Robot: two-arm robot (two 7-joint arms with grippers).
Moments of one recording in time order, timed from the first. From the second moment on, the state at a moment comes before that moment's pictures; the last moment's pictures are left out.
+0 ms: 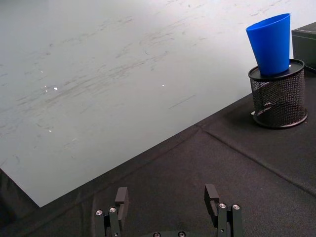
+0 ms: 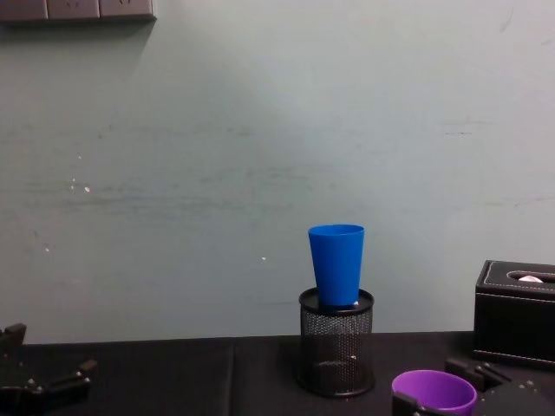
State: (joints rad) left arm -0.20 0.60 0.45 -1.41 -0.25 -0.12 0.03; right arm 0.23 0.34 -0.33 -1.20 0.37 -0.28 0.56
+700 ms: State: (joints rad) left arm -0.20 0.60 0.45 -1.41 -0.25 -0.12 0.03; right arm 0.19 0.36 -0.31 -1.29 0.38 -0.29 0.55
